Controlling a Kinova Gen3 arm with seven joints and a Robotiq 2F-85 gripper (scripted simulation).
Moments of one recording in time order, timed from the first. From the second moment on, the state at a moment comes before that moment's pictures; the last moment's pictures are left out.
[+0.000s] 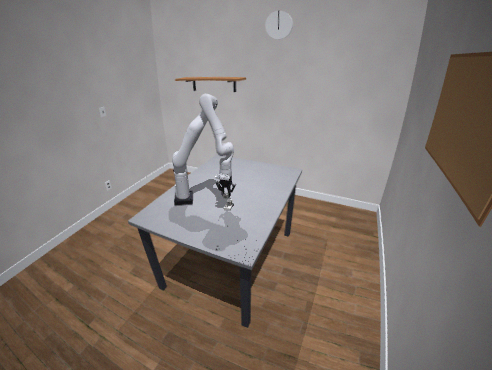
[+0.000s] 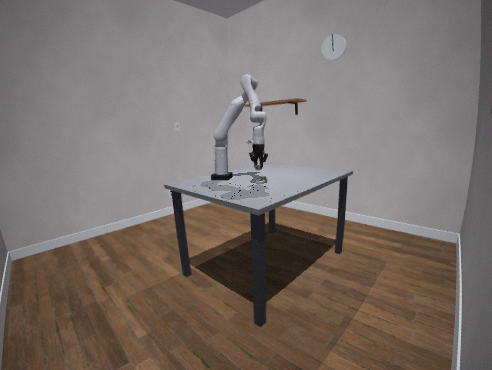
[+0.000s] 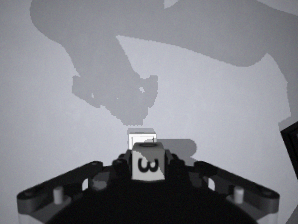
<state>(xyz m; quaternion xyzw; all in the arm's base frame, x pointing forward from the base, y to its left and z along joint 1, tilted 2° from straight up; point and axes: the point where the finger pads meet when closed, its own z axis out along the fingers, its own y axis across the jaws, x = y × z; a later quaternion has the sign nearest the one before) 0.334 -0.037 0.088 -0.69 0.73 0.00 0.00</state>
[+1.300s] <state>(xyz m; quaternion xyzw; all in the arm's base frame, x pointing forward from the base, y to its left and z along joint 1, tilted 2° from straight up) 0.338 -0.032 0.108 -0.65 0.76 0.00 0.01</state>
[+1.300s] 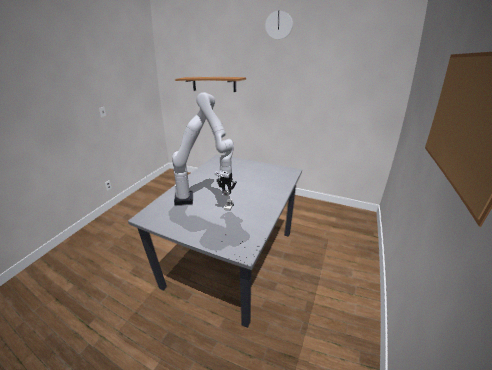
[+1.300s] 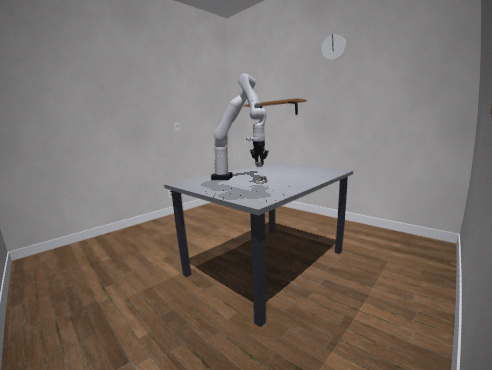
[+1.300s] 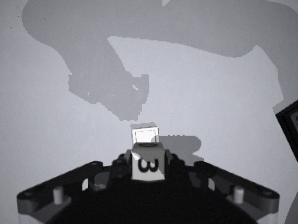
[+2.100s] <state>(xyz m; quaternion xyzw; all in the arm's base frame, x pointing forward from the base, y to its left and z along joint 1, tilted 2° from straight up) 0.326 -0.056 0.101 -0.33 0.94 0.02 -0.01</state>
